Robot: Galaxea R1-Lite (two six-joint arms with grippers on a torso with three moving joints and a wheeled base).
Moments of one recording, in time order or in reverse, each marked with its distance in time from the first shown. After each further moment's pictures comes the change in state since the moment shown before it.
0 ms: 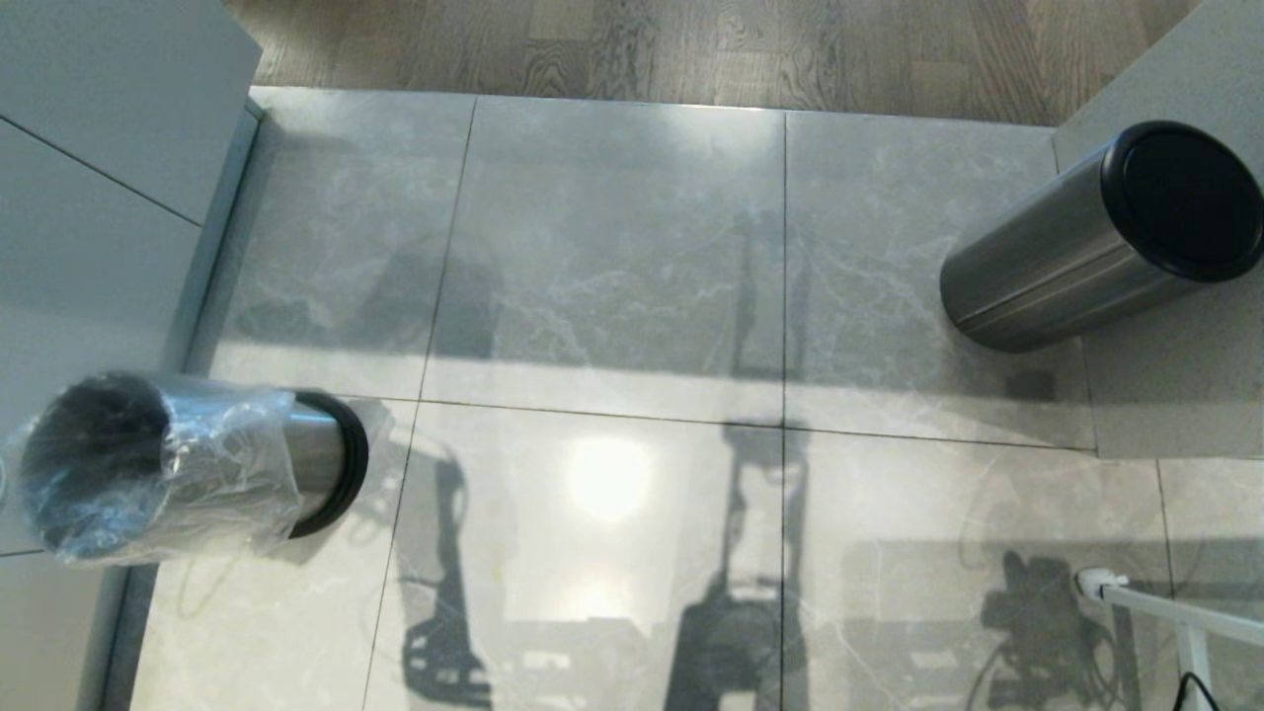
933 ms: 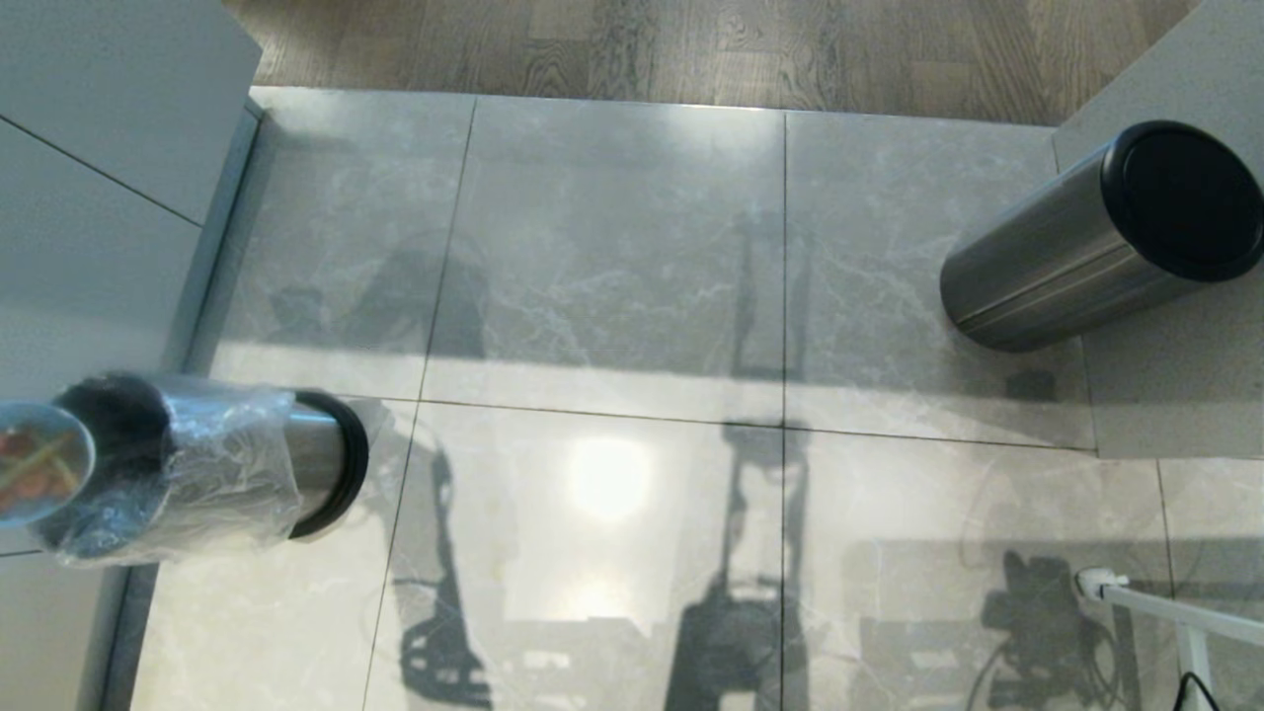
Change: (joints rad) left arm -0.170 0.091 -0.089 -0.041 0.065 0.310; right arm 0.000 0.000 0.000 0.000 0.000 0.000
